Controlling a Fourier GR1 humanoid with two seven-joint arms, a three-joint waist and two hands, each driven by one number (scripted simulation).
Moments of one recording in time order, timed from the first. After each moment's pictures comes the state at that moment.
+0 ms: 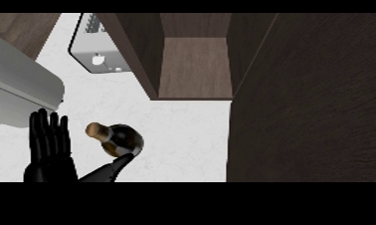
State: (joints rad) left arm 0.32 0.03 -0.25 -1.98 0.05 0.61 -0.10; right arm 0.10 -0.08 -0.02 -2.38 -0.26 0.23 0.38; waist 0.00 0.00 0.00
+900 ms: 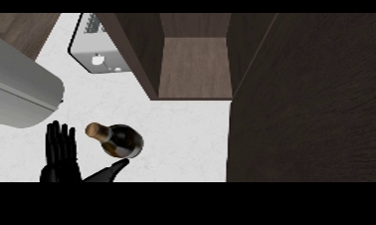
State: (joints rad) left arm 0.34 0.02 -0.10 -1.67 0.22 0.42 -0.36; right arm 0.11 -0.06 0.01 -2.38 -0.23 0.24 0.39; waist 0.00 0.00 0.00
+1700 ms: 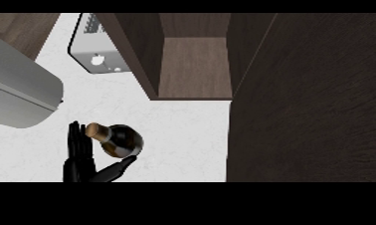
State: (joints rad) left arm 0.20 0.01 -0.02 -1.29 0.32 0.31 -0.56; right arm 0.10 -0.05 0.01 -2.38 -0.22 0.25 0.39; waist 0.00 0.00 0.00
